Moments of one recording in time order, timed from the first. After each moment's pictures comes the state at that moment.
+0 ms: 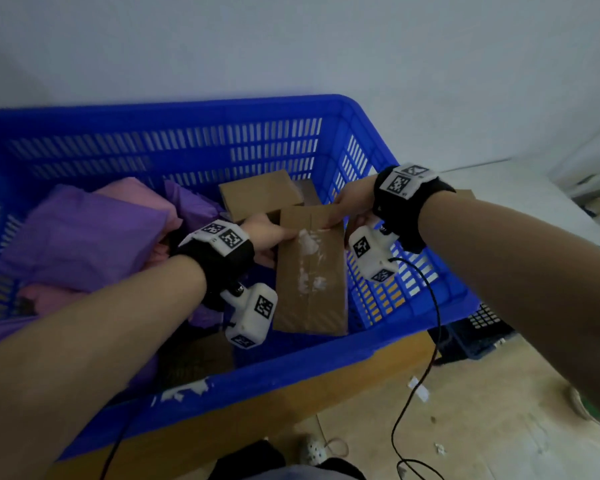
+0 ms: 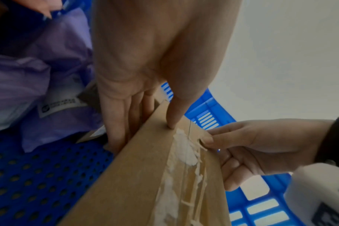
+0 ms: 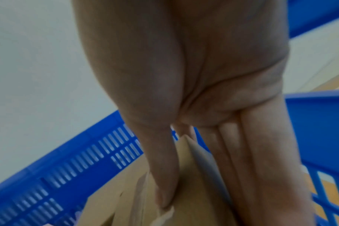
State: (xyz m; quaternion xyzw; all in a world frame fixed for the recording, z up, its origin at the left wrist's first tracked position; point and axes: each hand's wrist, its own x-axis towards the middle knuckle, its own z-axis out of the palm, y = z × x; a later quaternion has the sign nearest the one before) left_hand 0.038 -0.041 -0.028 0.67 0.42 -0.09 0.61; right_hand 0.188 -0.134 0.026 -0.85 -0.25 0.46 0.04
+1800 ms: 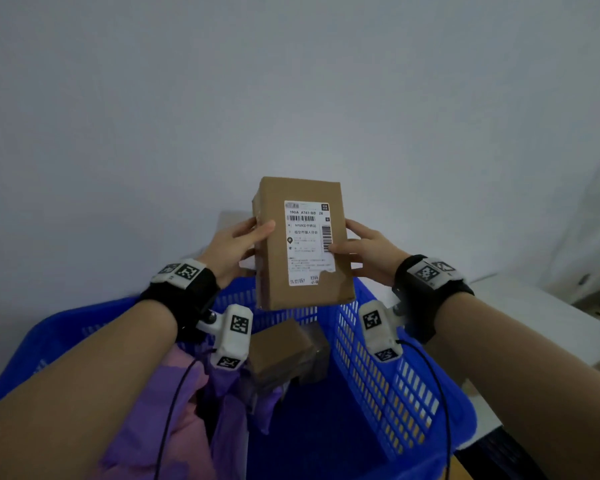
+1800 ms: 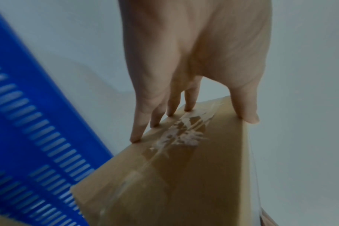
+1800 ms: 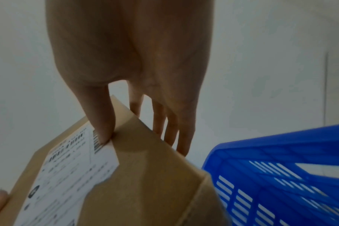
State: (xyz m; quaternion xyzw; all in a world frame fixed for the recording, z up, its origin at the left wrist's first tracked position) left_hand 0.036 0.024 0.165 0.67 0.20 0.19 0.69; right_hand 0.189 -0.158 0.156 -0.67 -0.29 0.31 0.60
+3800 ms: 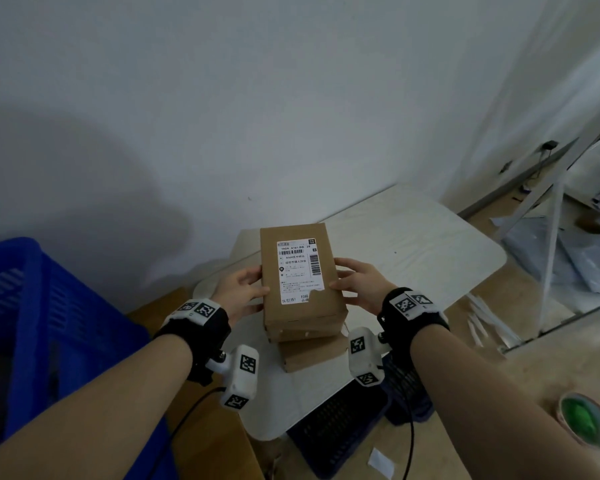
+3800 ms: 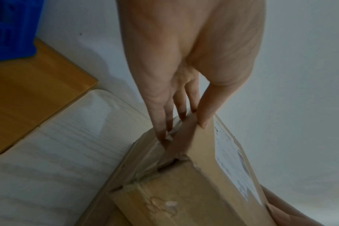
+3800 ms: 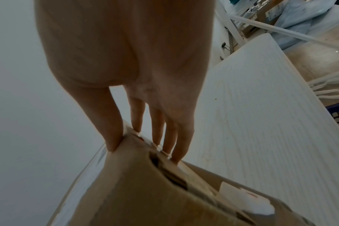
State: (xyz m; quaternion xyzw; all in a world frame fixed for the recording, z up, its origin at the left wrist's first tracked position) left_hand 0.415 -0.241 -0.069 0.61 0.36 -0.02 0.70; right_hand 0.536 -0.435 -0.073 -0.69 -0.01 0.41 0.59
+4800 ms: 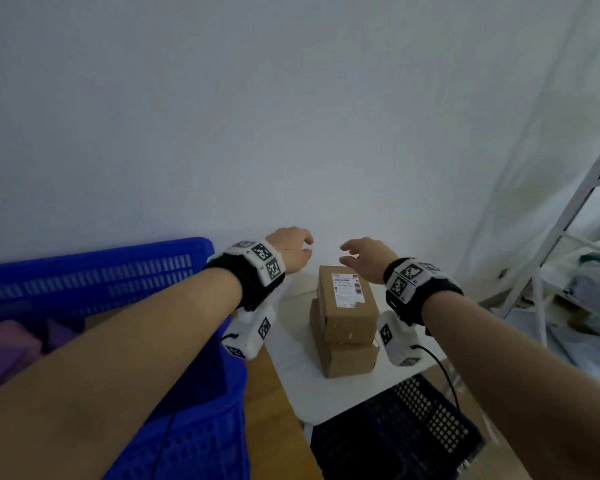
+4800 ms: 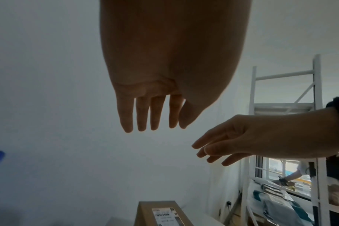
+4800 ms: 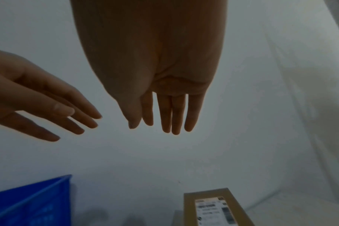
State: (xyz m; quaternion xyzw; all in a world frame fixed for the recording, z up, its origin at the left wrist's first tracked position) left_hand 0.251 -0.262 0.147 0.97 0.14 0.04 0.18; right_hand 0.349 -0.409 0.135 -0.92 -0.35 0.07 0.14
